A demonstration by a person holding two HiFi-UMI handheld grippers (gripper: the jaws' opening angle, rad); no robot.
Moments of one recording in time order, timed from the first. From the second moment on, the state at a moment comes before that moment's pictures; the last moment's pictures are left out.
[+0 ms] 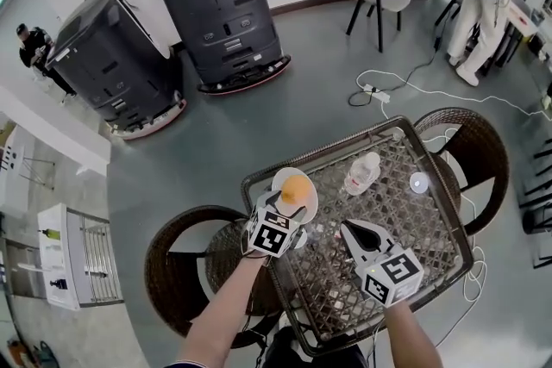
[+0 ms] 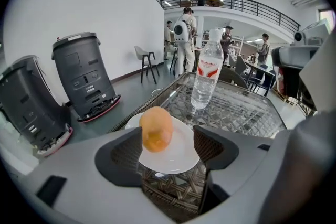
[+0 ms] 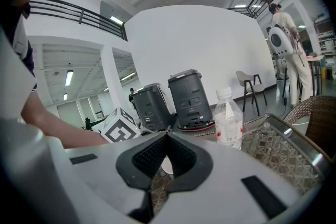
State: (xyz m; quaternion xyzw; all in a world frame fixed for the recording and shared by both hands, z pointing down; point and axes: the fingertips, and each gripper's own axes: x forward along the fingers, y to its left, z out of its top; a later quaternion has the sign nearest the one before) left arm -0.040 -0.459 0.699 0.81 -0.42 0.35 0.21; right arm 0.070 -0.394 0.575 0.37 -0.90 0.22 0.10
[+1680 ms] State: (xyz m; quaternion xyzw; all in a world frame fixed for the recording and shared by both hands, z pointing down) left arm 0.025 -0.267 0.383 0.93 -0.35 0.04 0.11; right arm 0.072 -0.271 0.376 0.44 -0.89 0.10 -0.03
